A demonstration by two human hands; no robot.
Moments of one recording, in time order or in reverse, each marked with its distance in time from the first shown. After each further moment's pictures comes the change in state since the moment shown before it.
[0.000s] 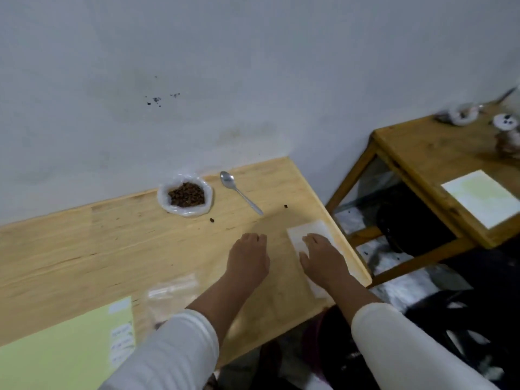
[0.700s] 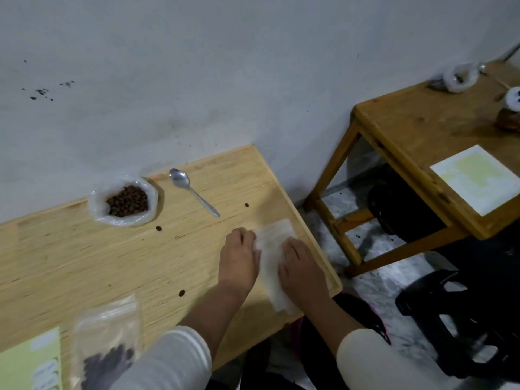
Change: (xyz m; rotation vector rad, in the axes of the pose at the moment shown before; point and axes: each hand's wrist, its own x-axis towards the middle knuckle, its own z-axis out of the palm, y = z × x) left_hand 0.058 0.069 0.061 -0.179 0.094 -0.136; right_hand 0.013 0.072 0.036 0.091 0.066 0.033
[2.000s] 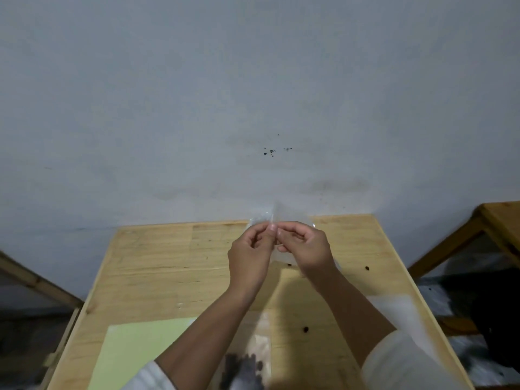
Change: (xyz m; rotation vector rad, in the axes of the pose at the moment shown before) left_hand -0.058 -0.129 -0.222 -1.115 0.545 -0.376; right_hand 0.017 -0.294 -0.080 1.254 -0.143 -0.373
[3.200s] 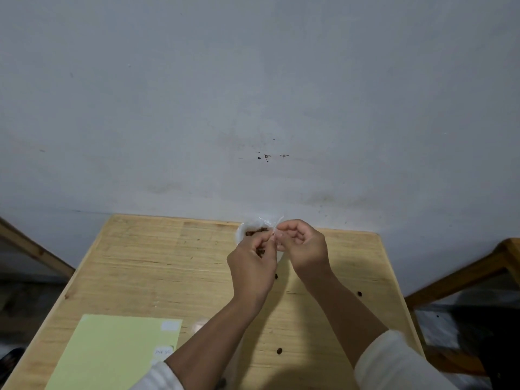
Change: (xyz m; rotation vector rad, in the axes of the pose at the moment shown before) left_hand 0.014 -0.001 0.064 0.323 0.307 0.110; right_hand 0.052 0.012 -0.040 -0.081 0.003 0.032
